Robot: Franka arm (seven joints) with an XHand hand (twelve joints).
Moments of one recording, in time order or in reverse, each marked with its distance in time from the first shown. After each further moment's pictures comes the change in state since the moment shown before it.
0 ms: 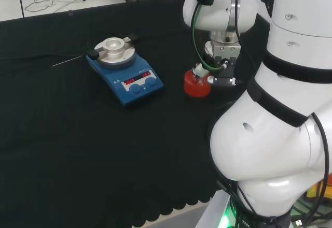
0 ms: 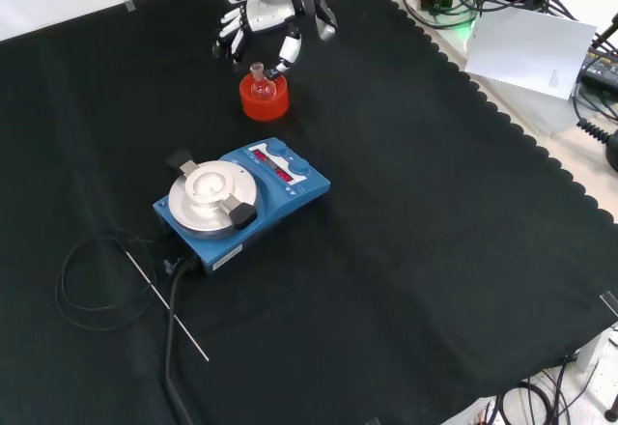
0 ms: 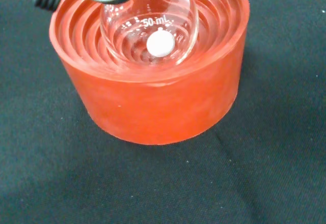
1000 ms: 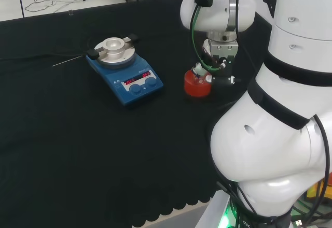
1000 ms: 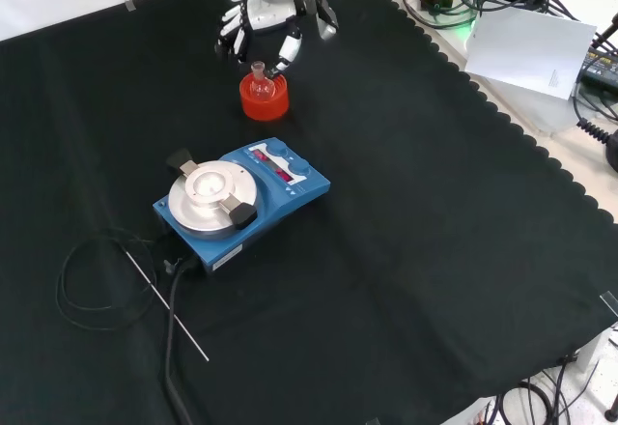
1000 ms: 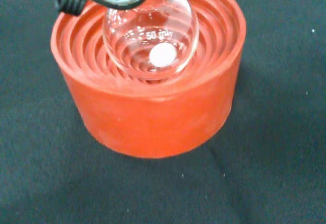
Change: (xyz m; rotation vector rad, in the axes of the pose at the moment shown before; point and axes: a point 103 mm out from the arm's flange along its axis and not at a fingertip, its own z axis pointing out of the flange) arm 0.004 -0.002 -0.010 -0.037 -0.044 0.020
